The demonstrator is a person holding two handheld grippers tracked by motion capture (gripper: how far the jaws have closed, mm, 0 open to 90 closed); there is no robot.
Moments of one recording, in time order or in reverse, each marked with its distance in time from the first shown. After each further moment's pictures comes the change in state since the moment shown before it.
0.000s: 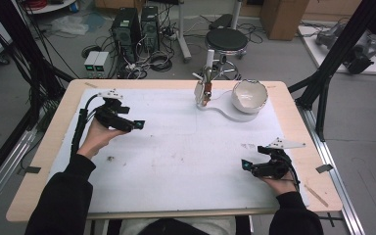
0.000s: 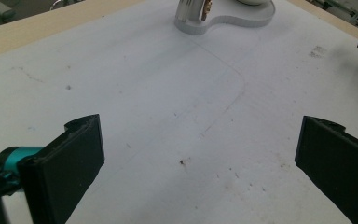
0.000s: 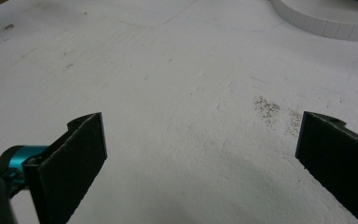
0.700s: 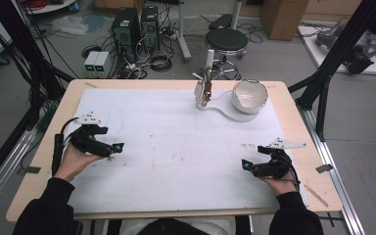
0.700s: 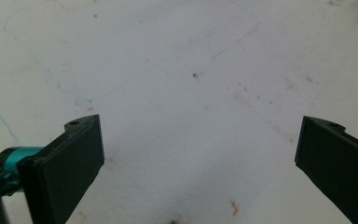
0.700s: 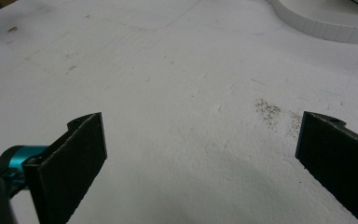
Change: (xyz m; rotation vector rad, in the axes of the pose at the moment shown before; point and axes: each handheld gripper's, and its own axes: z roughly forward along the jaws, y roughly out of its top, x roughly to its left) left arm -0.010 -0.070 -0.050 0.049 0.083 0.021; right arm 0.000 0.000 -0.001 -0.009 0.005 0.004
